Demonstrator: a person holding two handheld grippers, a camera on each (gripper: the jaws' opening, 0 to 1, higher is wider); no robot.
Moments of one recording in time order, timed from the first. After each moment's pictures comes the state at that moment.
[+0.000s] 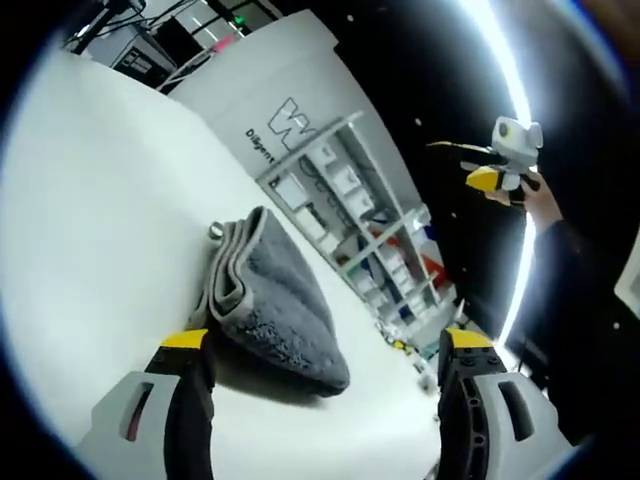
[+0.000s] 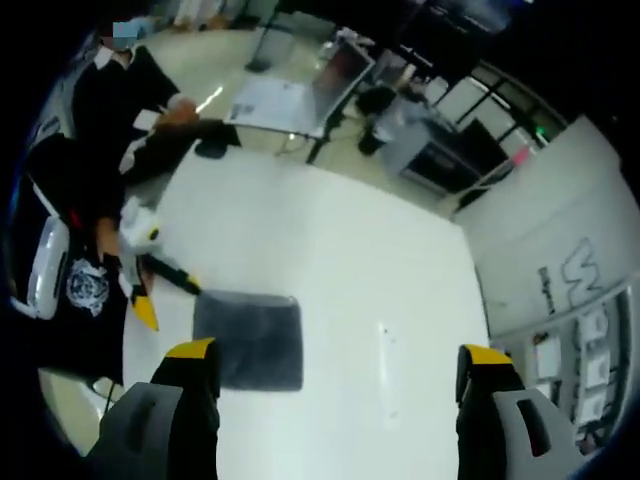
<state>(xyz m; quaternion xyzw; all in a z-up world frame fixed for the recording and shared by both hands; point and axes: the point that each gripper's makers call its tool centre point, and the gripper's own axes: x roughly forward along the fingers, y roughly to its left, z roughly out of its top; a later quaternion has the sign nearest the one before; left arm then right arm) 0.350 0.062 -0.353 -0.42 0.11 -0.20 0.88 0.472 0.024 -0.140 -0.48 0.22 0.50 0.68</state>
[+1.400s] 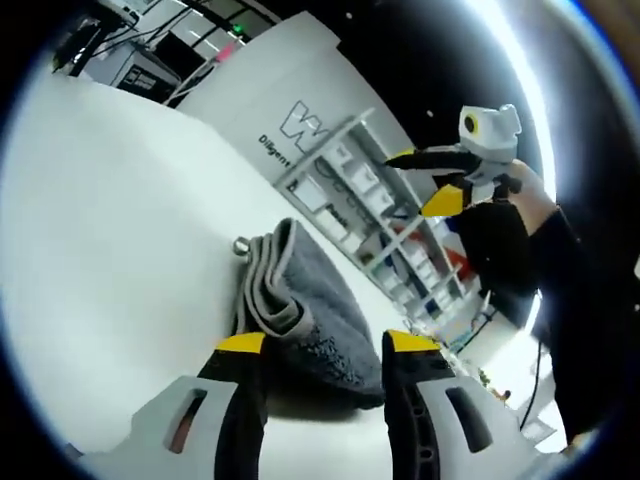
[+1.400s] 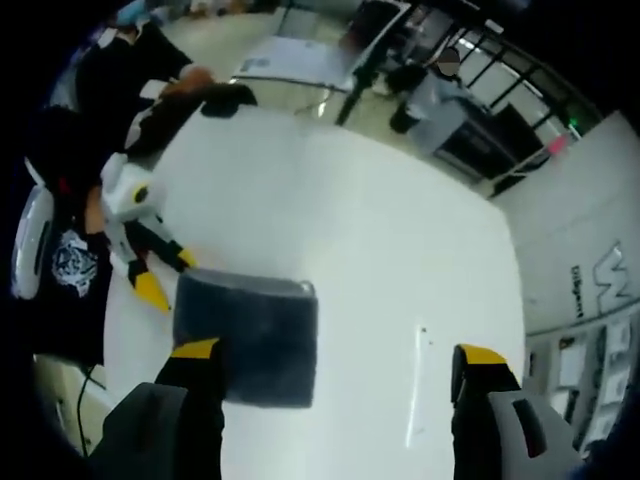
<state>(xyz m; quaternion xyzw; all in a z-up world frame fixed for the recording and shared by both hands) 0.373 0.079 -0.366 -0.38 0.13 -0.16 0.90 0.504 0.043 -0.240 -0.50 0.27 0.53 0.63</state>
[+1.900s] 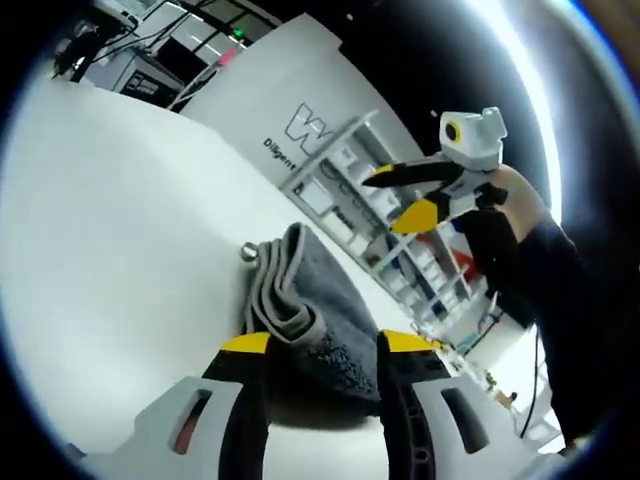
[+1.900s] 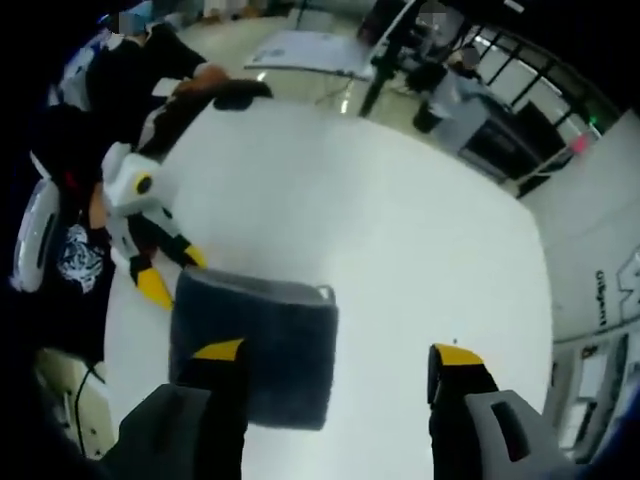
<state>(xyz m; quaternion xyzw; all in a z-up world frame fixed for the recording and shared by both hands) 0.383 0.084 -0.370 -0.38 0.13 -0.15 0.91 0.506 0.060 -0.283 -0.48 0.29 0.57 0.60</state>
